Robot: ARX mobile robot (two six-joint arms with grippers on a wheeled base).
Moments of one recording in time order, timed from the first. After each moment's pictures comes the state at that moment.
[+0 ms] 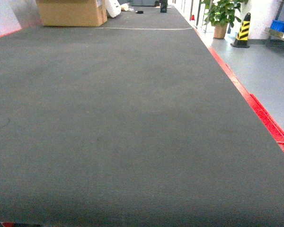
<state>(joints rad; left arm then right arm) -0.10 1.21 0.51 0.50 -0.28 0.17 0.01 1.23 0.35 0.55 -0.16 -0.08</state>
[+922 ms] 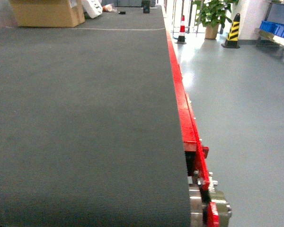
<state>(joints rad) -0.10 1.21 0.51 0.50 -0.28 0.17 0.01 1.23 0.35 0.55 -0.16 -0.08</state>
